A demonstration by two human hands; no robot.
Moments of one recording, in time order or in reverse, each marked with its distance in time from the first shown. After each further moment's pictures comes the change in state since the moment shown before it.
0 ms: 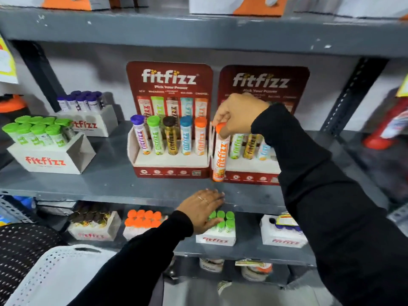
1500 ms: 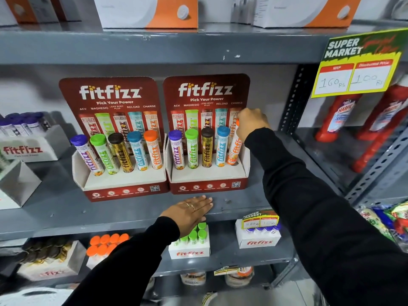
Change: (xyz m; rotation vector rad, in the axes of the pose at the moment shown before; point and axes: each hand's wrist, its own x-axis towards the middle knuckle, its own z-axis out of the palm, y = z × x) left_hand 0.067 0.013 0.016 0.025 -0.162 0.077; right_hand -0.012 0.129 0.015 -0.018 0.321 0.531
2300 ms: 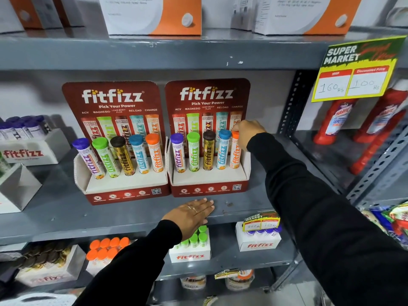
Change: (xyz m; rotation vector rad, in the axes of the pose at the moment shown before) left_hand 0.001 0.007 -0.003 0.049 0.089 0.035; right_hand 0.009 0.007 0.017 -0.043 -0.171 -0.005
